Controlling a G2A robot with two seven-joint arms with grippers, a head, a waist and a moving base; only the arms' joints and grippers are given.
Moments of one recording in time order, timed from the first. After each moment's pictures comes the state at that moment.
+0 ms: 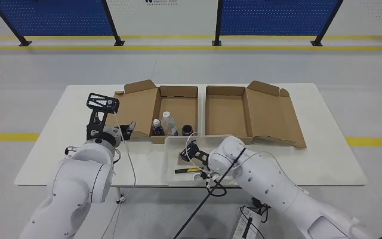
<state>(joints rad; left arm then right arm) 1.36 -0.93 -1.36 -2.32 1.40 0.33 -1.18 -0.81 -1.27 0.58 -1.48 -0.85 -0.05 1.37</state>
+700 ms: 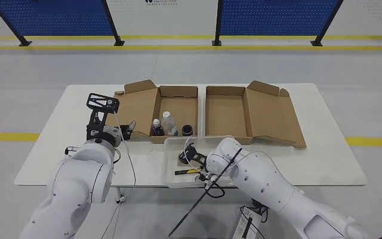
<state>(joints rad) 1.36 -0.93 -1.36 -2.32 1.40 0.33 -1.18 -0.81 -1.30 0.56 -1.42 -0.84 -0.08 1.35</state>
